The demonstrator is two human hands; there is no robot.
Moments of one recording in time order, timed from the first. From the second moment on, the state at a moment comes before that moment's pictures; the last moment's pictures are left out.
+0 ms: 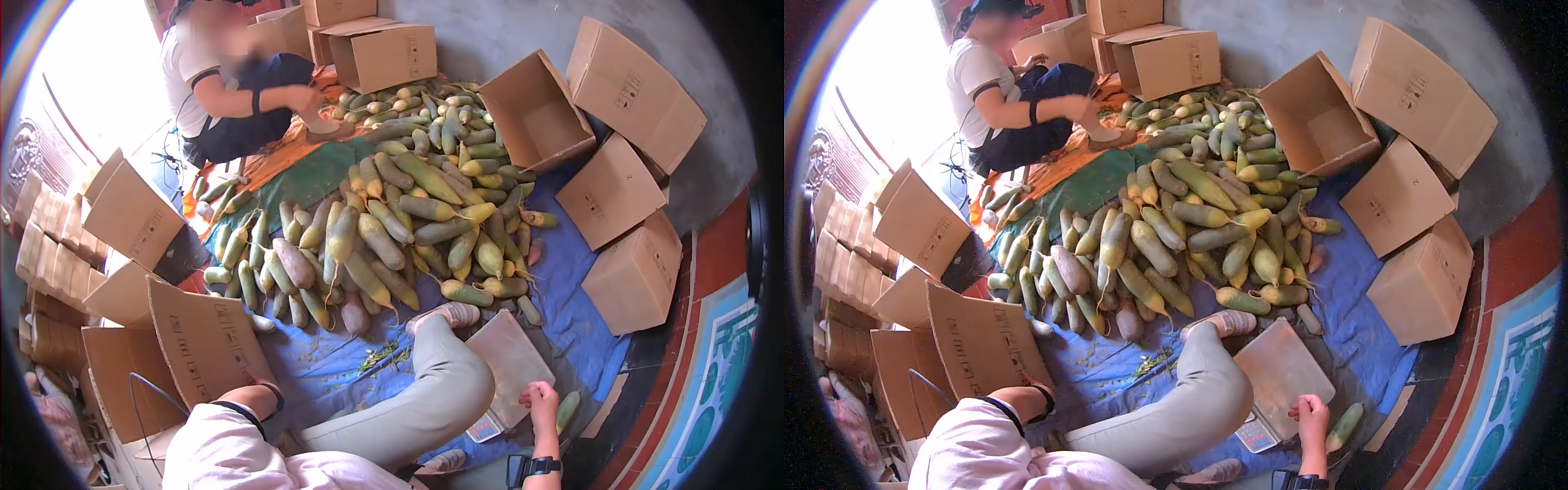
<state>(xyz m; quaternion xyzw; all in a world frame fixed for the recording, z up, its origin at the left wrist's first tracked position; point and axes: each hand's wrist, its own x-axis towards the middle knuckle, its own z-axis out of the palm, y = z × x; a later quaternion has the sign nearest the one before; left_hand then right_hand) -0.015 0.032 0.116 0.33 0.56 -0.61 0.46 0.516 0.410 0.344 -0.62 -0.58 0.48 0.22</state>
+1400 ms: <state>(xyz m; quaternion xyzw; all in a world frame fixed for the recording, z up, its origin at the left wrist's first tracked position) -0.082 -0.009 0.173 0.17 0.69 -0.62 0.32 0.530 0.403 0.335 -0.64 -0.59 0.46 0.16</state>
